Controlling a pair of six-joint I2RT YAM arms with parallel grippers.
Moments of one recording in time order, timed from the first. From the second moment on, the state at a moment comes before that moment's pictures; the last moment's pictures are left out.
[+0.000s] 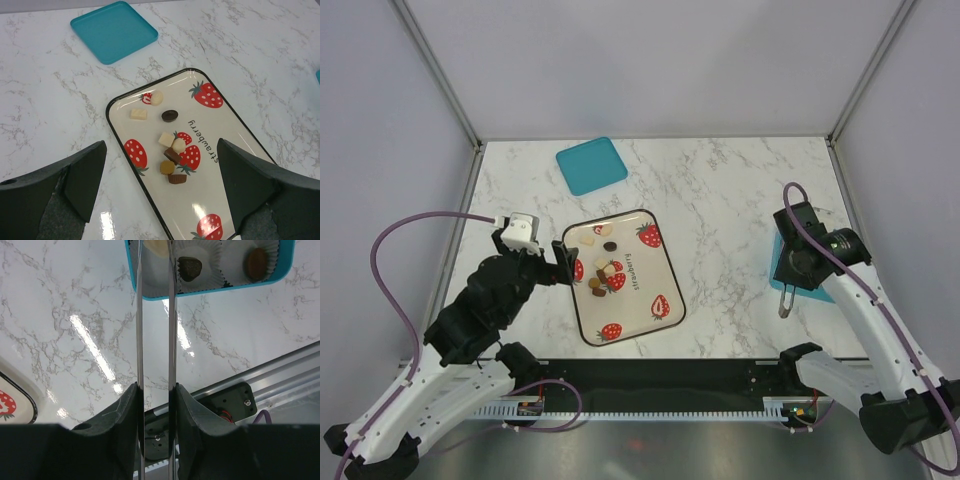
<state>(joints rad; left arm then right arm) -0.73 0.51 0.79 -0.54 -0.43 -0.22 0.31 1.02 1.10 -1.29 0.36 0.66</state>
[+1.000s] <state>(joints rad) -0.73 0.51 0.79 -0.54 -0.43 -0.22 0.23 0.98 0.95 -1.23 0.29 0.63</state>
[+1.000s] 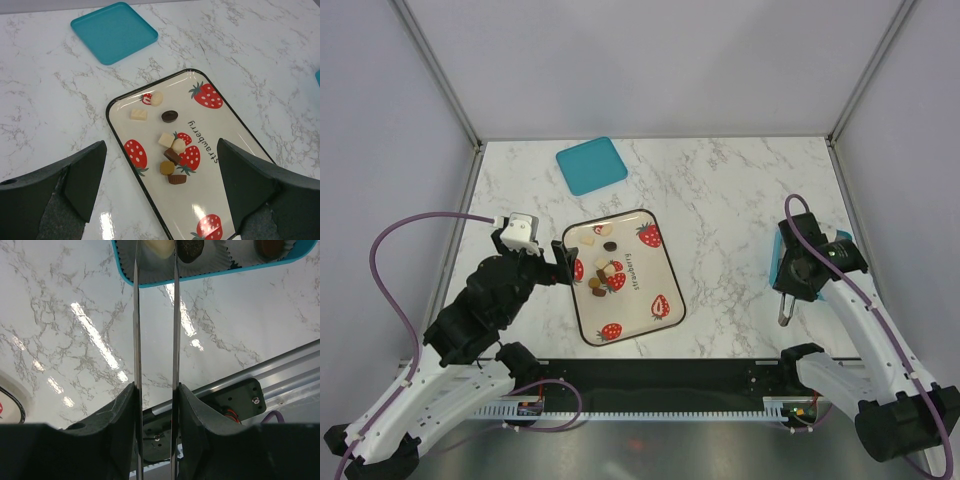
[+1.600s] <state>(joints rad) -0.73 0.51 0.79 -0.54 -0.44 -0.22 0.23 0.97 0.95 -1.22 0.28 0.63</state>
